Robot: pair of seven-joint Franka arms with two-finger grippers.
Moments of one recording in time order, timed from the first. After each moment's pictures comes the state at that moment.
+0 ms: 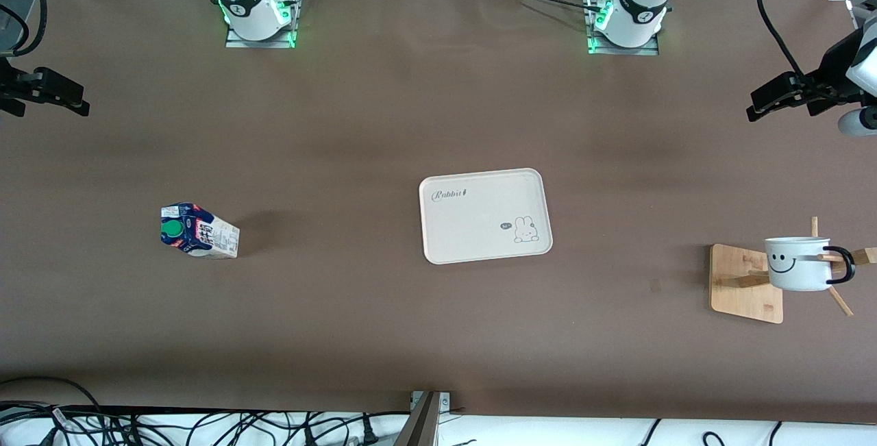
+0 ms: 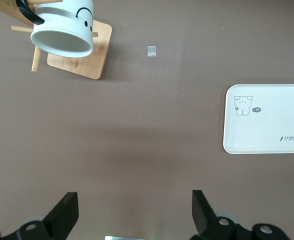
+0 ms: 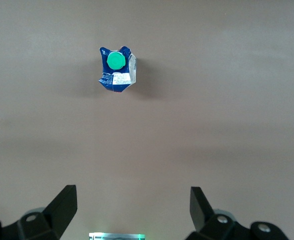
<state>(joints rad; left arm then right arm) 0.06 0.02 -0.07 -1.51 -0.02 1.47 -0.13 -0.09 0.04 0.03 -1.53 -0.05 1.49 -0.11</state>
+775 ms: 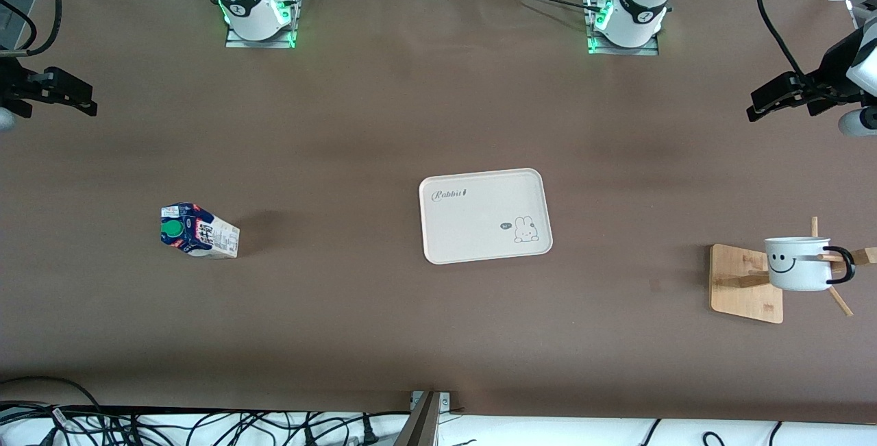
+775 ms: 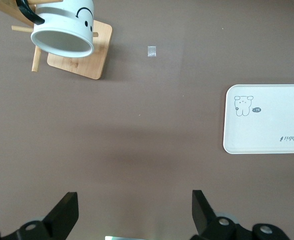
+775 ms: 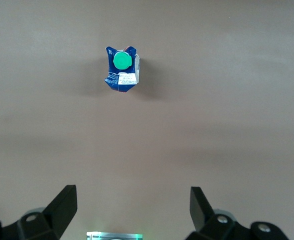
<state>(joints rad) 0.06 0.02 -0.07 -1.51 -0.02 1.47 -0.13 -0.07 0.04 0.04 -1.53 -0.07 1.49 -0.11</state>
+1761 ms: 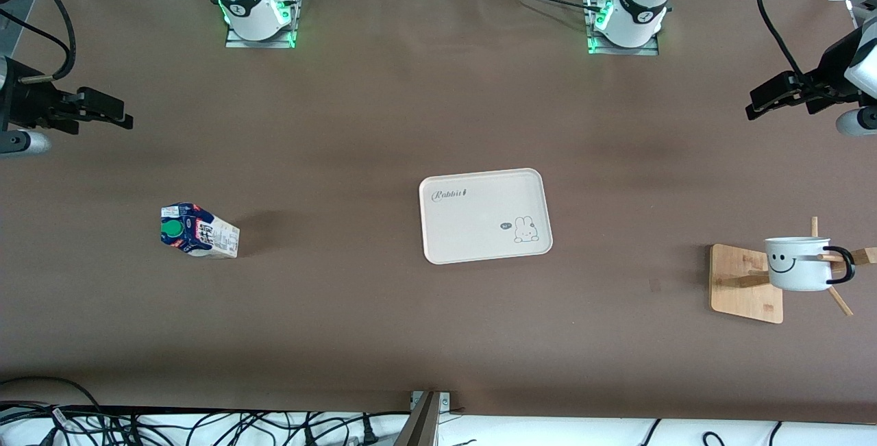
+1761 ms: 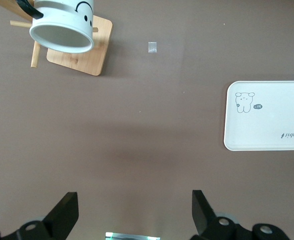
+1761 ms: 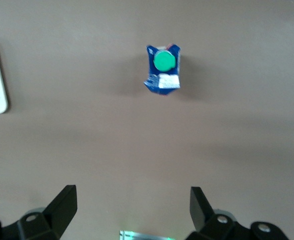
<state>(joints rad) 0.06 0.03 -0.07 -1.51 -0.02 1.45 -0.13 -0.07 0.11 0.03 -1.54 0.10 1.52 -0.11</state>
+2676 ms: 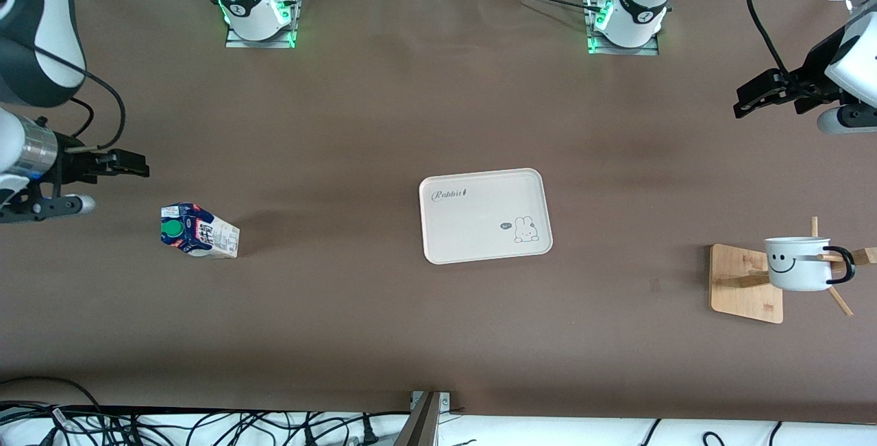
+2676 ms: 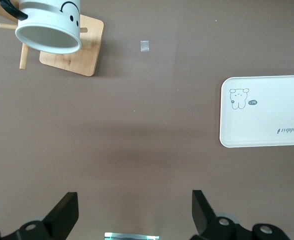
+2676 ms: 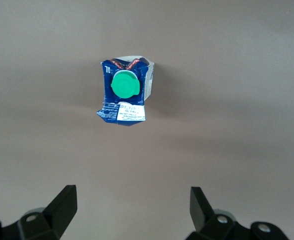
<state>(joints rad) 0.06 0.03 -0.10 -1.51 -0.02 1.45 -0.14 -0.07 0.31 0.03 -1.54 -0.03 1.65 -0.18</state>
